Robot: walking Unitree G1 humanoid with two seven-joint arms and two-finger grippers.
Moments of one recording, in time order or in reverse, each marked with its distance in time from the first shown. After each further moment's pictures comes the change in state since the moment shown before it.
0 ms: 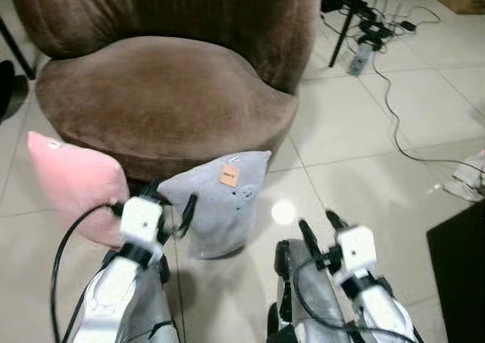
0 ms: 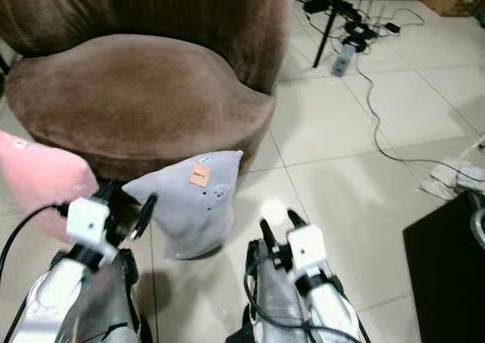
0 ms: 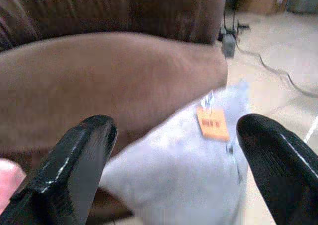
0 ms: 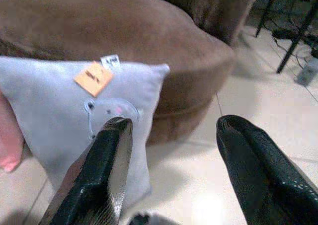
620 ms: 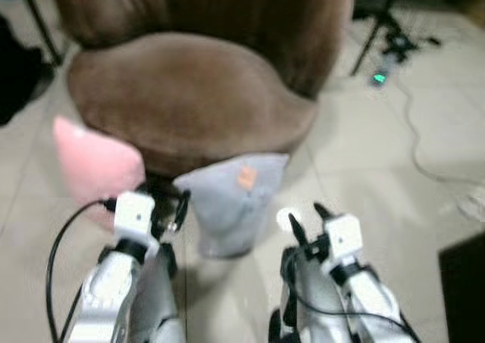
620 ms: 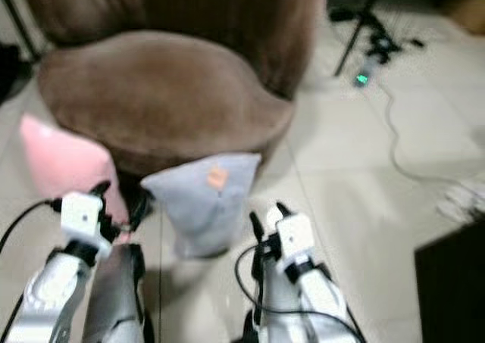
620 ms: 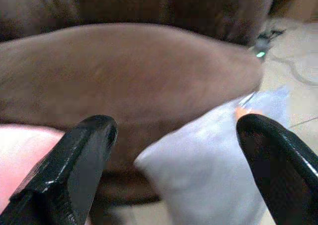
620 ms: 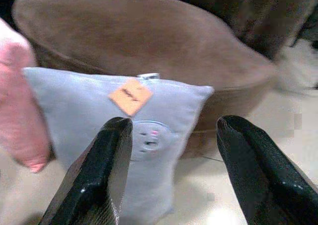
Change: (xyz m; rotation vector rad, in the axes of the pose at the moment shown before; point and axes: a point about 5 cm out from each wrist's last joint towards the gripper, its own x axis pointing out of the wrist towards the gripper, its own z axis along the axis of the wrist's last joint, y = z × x) left arm 0.012 0.001 0.013 -0.044 -0.007 0.037; right arm 0.023 0.007 0.009 0.012 -0.025 0.043
